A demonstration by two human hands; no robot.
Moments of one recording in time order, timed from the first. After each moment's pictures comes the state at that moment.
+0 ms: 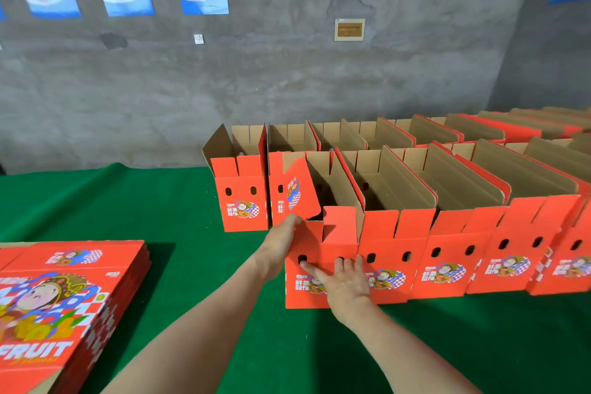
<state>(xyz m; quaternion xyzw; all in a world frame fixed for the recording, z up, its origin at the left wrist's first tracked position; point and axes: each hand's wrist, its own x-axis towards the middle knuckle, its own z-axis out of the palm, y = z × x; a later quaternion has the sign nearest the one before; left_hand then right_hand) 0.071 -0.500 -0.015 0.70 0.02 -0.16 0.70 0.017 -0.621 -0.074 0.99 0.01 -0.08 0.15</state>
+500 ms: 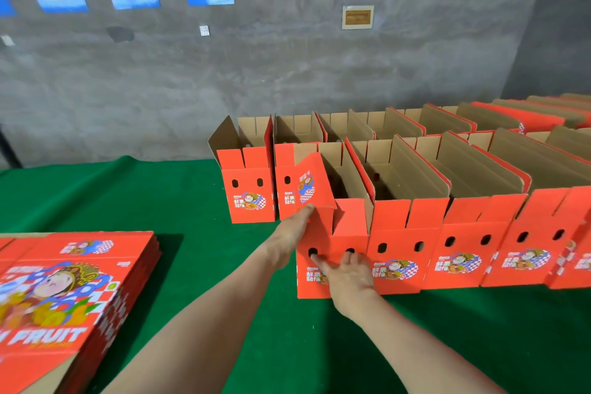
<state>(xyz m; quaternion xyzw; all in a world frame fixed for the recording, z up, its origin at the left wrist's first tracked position) 0.070 -0.503 -0.014 0.73 0.00 -0.19 0.66 0.012 -0.612 -0.073 0.99 -0.02 -0.11 0.13</state>
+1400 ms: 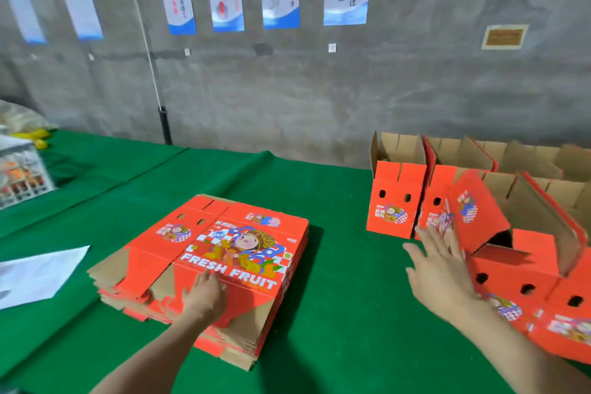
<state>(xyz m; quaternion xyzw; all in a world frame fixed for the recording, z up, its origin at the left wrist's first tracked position) -0.024 -0.039 -0.106 0.97 0.21 -0.02 0.13 0.004 -0.447 -0.021 0.98 0.08 0.14 0.13</state>
